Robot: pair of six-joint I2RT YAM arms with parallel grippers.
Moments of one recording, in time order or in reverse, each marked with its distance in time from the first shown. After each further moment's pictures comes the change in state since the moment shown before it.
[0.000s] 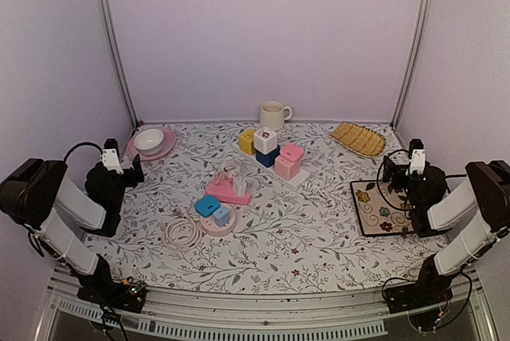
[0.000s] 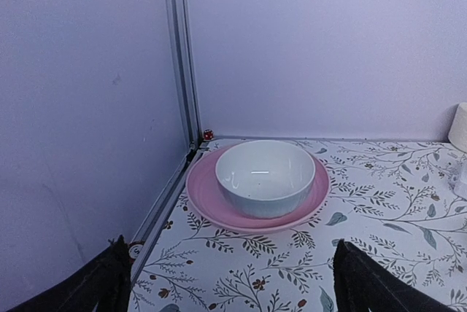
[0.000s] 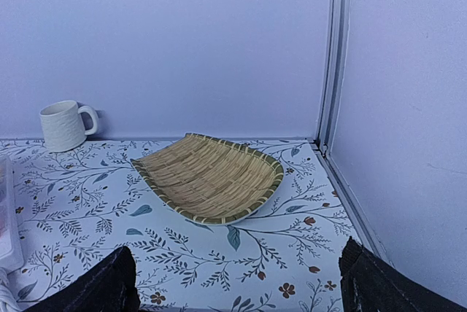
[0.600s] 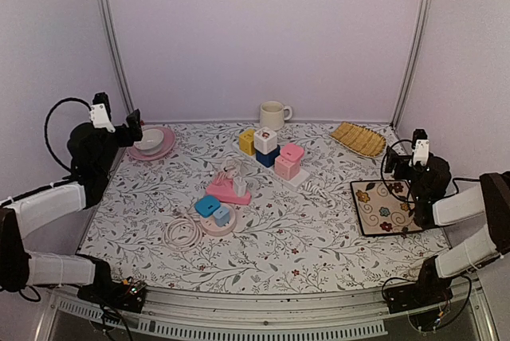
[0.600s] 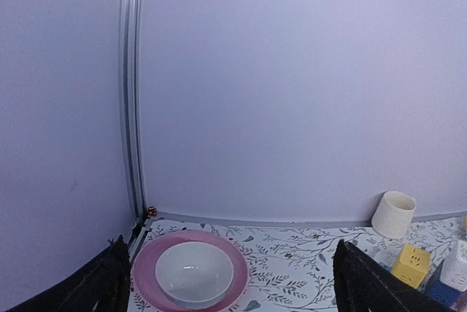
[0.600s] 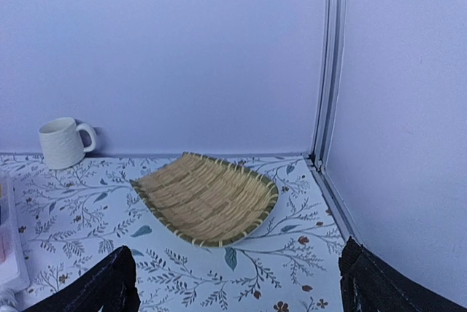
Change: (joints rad) left arm -0.077 -0.410 0.288 -0.591 0.046 -0.109; right arm 0.000 -0.093 0.040 -0.131 0.020 0.002
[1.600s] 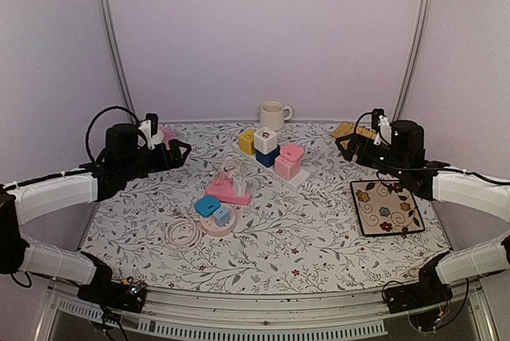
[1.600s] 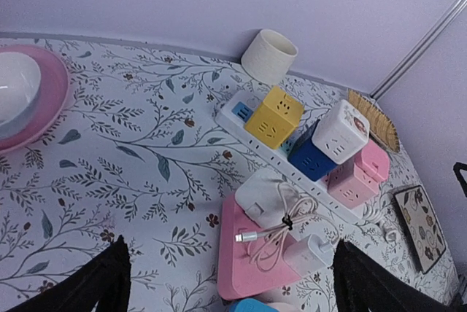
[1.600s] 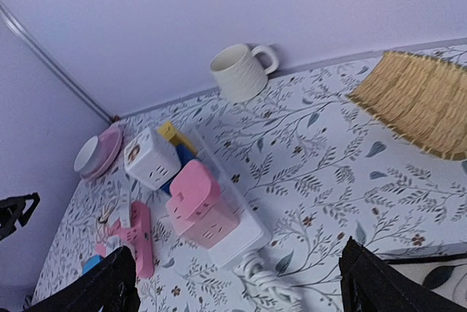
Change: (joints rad) left arm -0.256 0.069 0.181 -0.584 0.261 -0.401; right arm 0.360 -0.229 0.439 -0.952 -0.122 0.523
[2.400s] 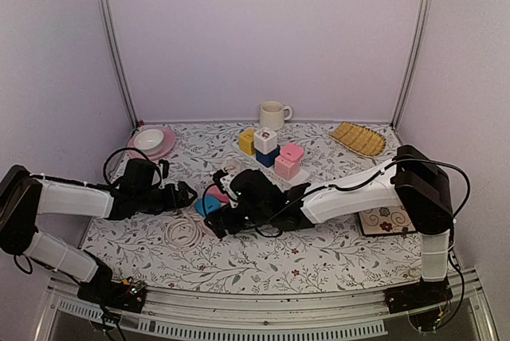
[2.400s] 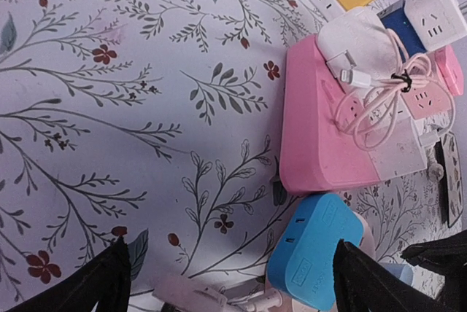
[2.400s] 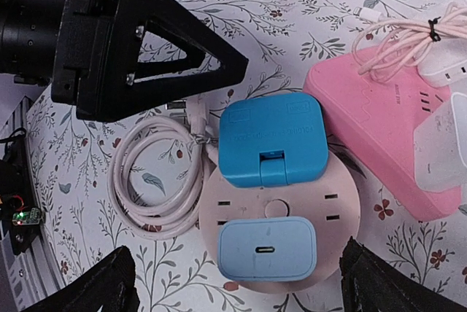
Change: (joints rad) left arm -0.056 0.136 -0.218 0.013 0.061 -0.159; right arm 0.794 0.853 0.661 -0.125 0.158 -0.102
